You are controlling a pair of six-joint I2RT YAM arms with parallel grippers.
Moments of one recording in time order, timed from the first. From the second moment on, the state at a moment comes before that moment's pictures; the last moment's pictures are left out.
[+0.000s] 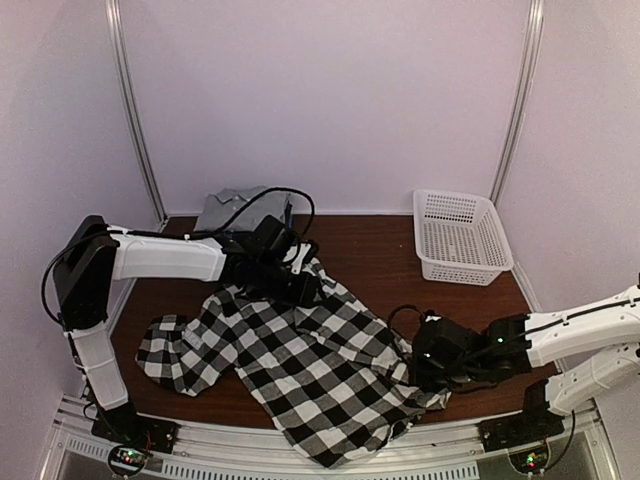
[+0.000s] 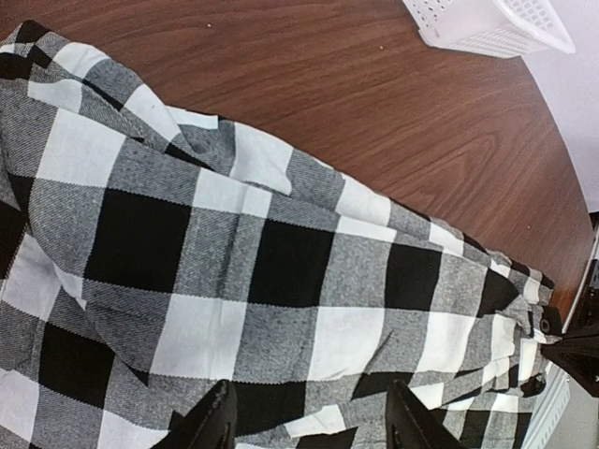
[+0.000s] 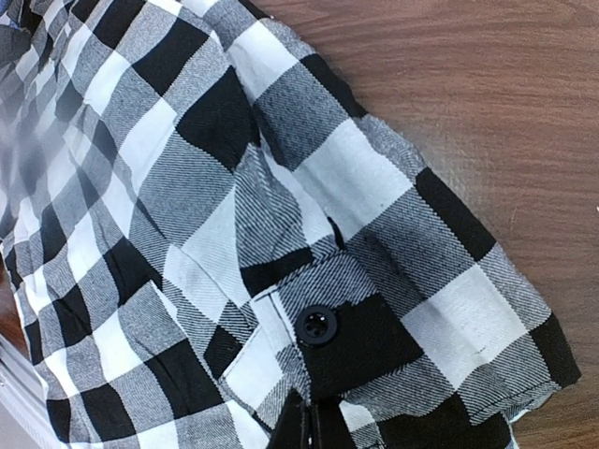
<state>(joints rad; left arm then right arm) -0.82 1.84 1.25 -0.28 0.22 -0.42 1.19 1.20 0.58 -0.44 0.31 1.14</state>
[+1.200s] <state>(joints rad) -0.71 1.87 1.29 -0.32 0.11 -0.44 1.07 1.39 0.57 -0.19 0.28 0.99</state>
